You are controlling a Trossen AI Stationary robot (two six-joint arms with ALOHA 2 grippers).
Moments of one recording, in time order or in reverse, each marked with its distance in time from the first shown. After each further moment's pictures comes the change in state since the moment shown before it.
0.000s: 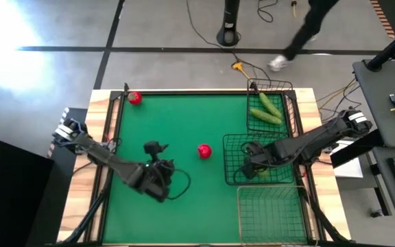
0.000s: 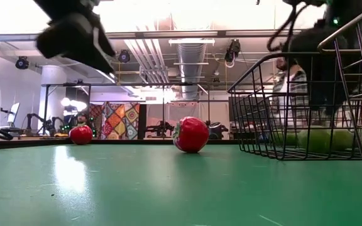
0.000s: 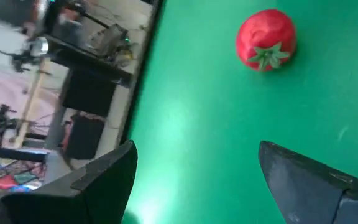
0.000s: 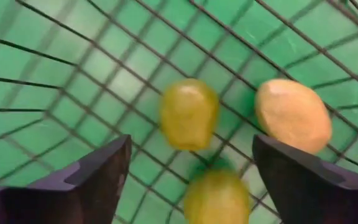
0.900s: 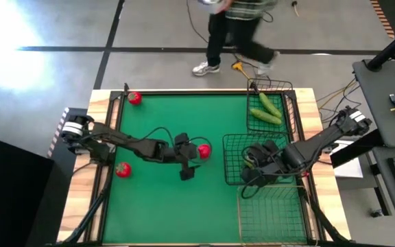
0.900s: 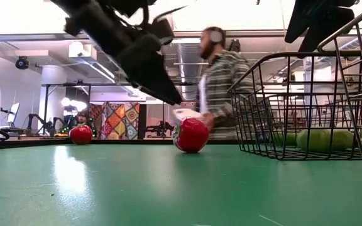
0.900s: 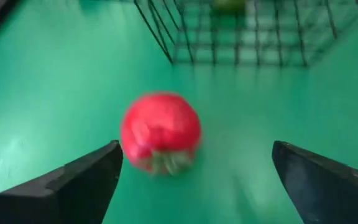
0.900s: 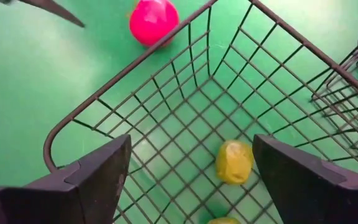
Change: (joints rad) left arm 0.392 0.050 -0.220 0.988 0.682 0.390; right arm 0.193 -0.001 0.279 -0.129 0.317 -0.057
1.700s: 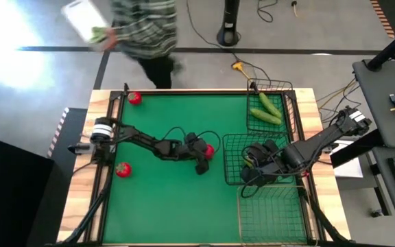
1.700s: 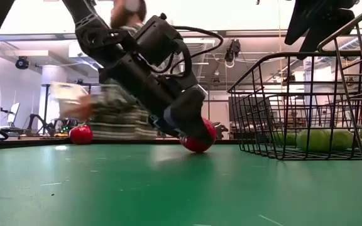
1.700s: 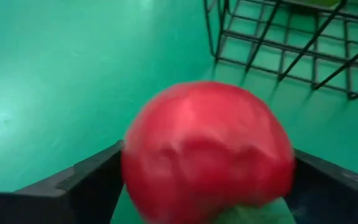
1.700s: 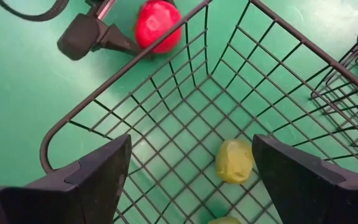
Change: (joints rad) left arm 0.095 0.315 0.049 0.317 0.013 -0.144; right arm -0.001 0.000 -0.006 0.002 0.000 0.012
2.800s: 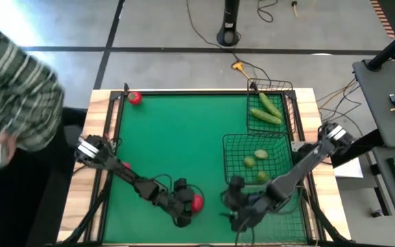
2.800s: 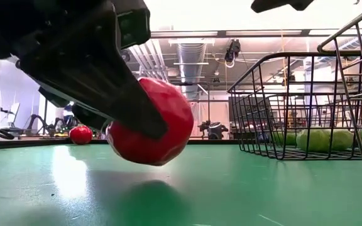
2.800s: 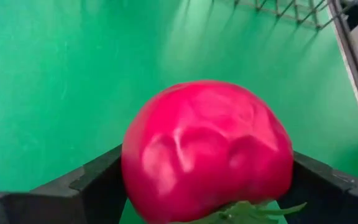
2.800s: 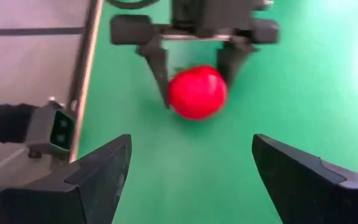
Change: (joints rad) left arm -0.531 -0.033 0.008 -0.081 -0.080 -0.384; right arm 0.193 0.346 0.142 0.592 -0.048 -0.587
